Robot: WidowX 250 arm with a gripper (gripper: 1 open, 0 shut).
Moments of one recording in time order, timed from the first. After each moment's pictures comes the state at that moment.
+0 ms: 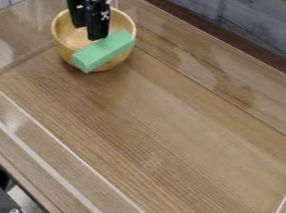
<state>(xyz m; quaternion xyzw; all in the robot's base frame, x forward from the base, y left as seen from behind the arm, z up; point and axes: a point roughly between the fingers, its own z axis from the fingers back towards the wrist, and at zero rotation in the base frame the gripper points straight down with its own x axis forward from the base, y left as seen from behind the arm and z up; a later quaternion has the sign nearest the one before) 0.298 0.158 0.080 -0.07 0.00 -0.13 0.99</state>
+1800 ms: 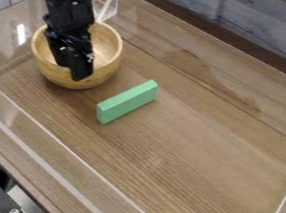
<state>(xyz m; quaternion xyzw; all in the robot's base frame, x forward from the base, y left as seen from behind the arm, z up) 0.236 0.135 0.057 -0.09 -0.02 -0.08 0.99</state>
